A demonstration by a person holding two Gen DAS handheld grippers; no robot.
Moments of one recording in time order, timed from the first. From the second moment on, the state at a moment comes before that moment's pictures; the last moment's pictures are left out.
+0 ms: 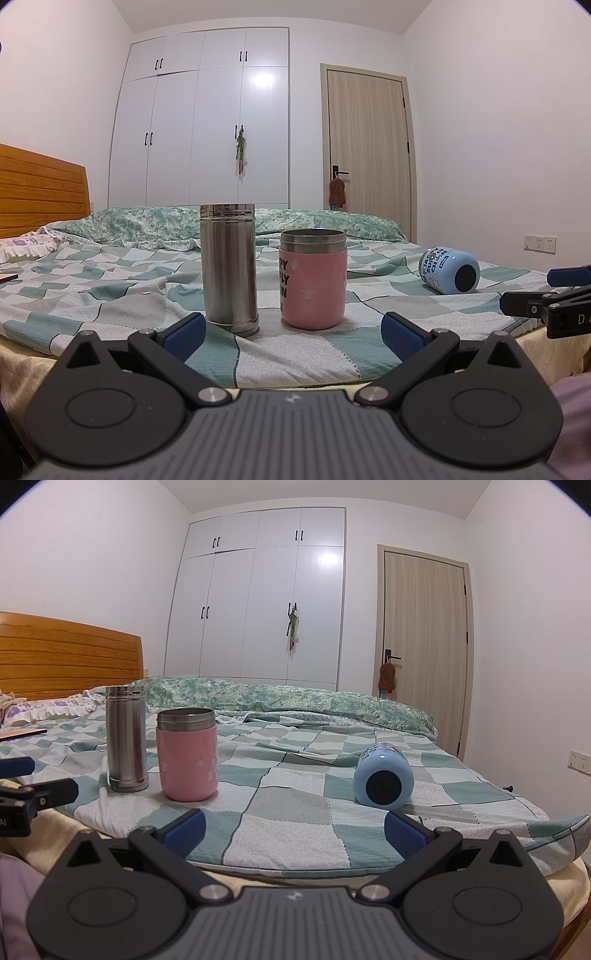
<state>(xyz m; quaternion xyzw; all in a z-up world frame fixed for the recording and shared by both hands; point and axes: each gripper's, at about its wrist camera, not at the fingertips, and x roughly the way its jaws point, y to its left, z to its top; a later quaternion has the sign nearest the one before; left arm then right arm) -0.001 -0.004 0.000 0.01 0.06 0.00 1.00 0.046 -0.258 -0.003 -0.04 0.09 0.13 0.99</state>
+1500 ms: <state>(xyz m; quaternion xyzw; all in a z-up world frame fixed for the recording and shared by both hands) 0.278 -0.165 0.083 0.10 0.23 -0.19 0.95 0.225 -0.397 0.053 0.02 0.20 0.05 0.98</state>
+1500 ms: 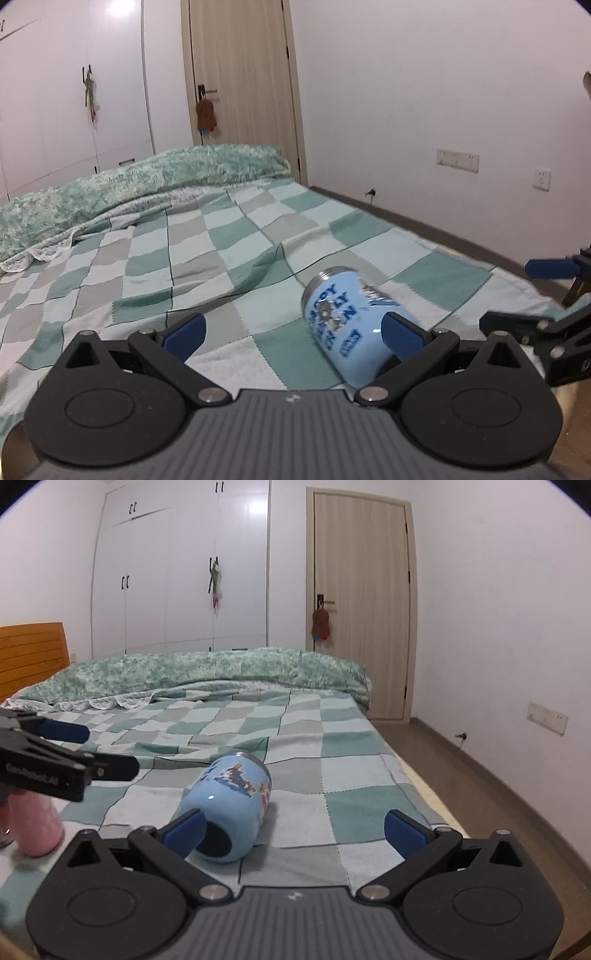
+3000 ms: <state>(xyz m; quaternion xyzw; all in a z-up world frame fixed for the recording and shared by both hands) 0.360 -0.086 0.060 0.15 0.28 -0.25 0.91 0.372 -0.314 0.030 0.05 0.40 0.04 0.92</state>
